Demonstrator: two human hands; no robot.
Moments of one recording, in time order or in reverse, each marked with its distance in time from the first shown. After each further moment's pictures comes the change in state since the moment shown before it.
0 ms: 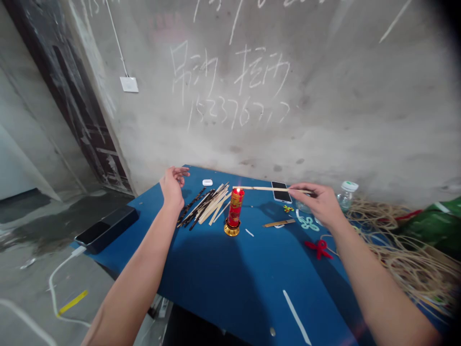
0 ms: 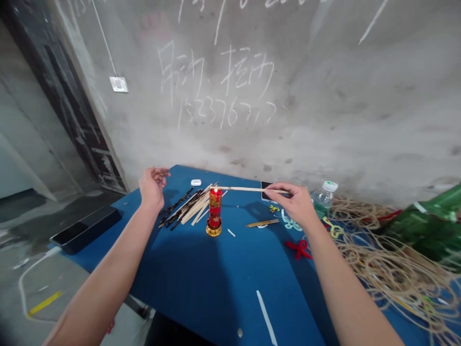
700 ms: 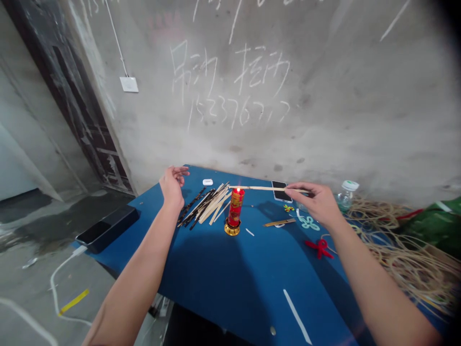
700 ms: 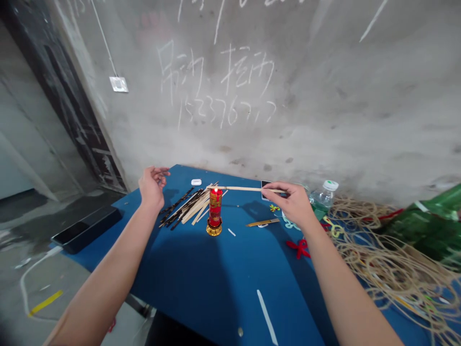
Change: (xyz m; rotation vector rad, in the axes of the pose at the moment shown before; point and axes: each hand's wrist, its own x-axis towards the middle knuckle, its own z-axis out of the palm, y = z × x) left_hand 0.000 0.002 0.000 0.062 -0.004 0.009; right_hand -0.004 -0.017 0.008 -0.018 0.001 0.016
